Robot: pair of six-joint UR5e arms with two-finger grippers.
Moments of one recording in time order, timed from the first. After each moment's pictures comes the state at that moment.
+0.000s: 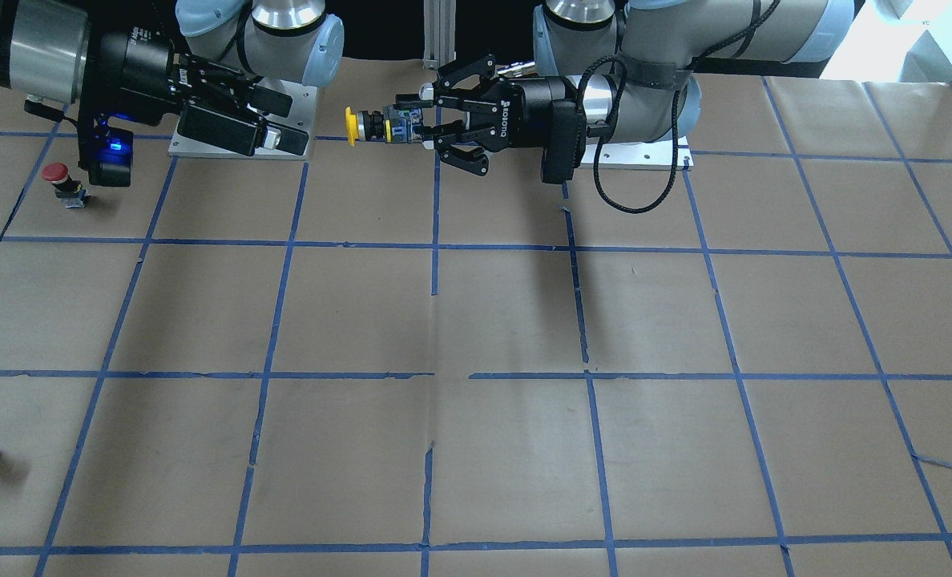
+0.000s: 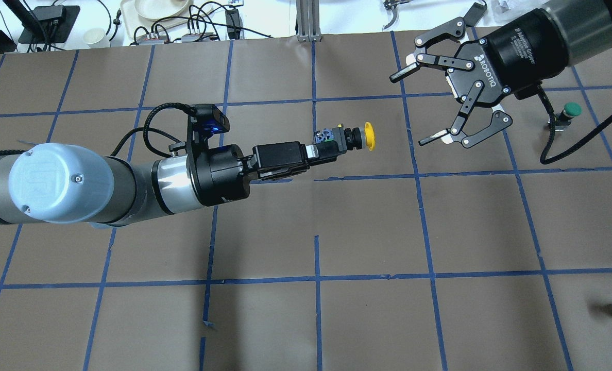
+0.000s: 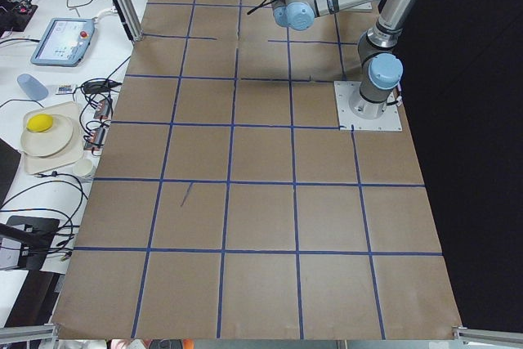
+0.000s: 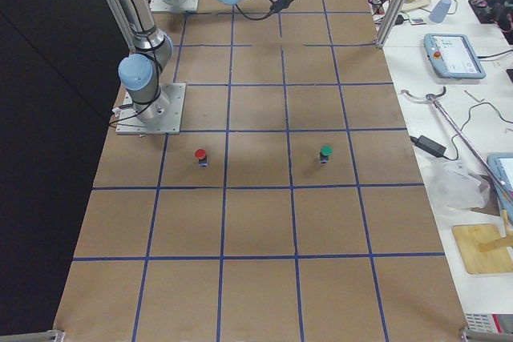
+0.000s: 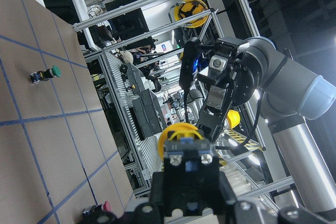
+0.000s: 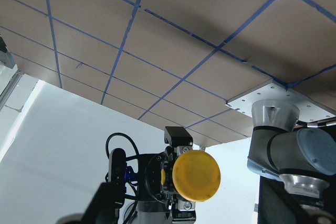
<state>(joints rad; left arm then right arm) -1.59 -1.50 -2.00 -2.46 -0.20 1.59 1.34 -1.57 1.57 -0.97 -0.66 0.50</state>
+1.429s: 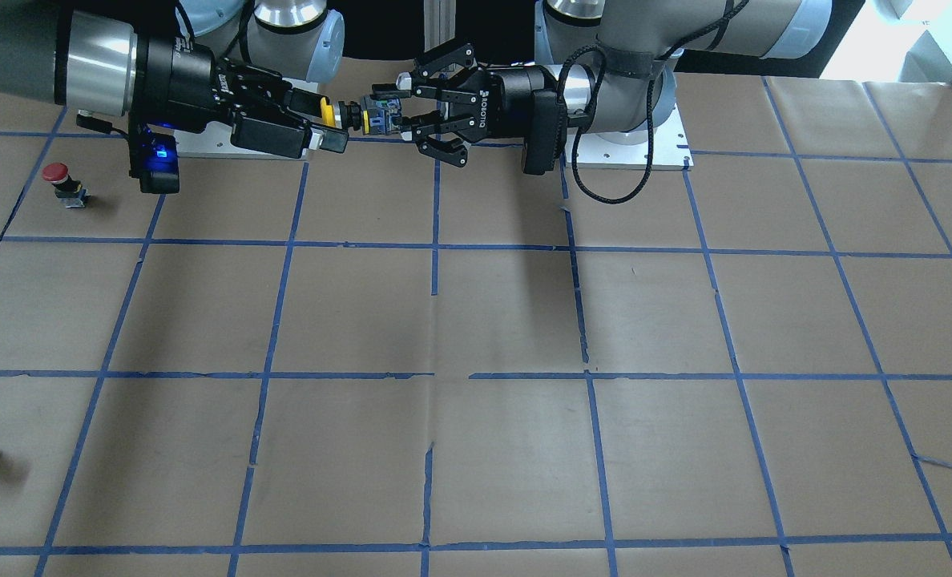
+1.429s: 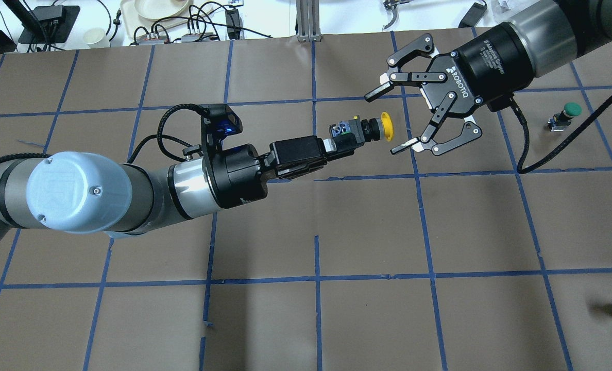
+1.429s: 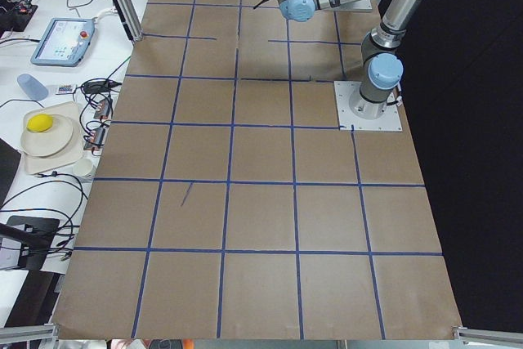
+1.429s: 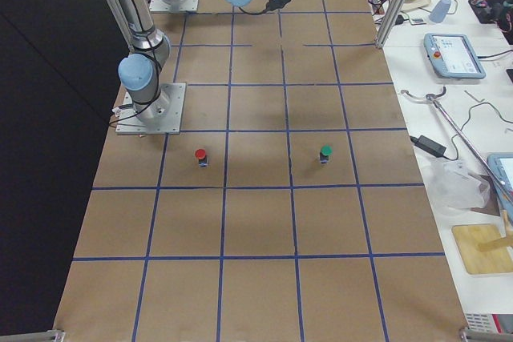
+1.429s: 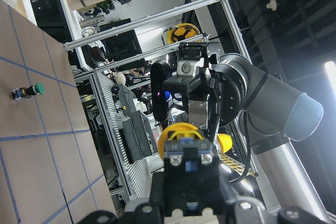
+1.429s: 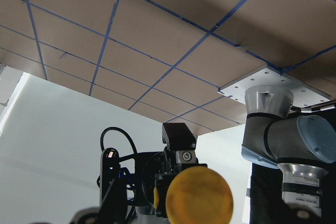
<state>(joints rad) -1.65 -1.50 -2.00 -2.47 -0.31 1.58 1.39 -1.56 1.59 -0.97 -0.64 0.51</state>
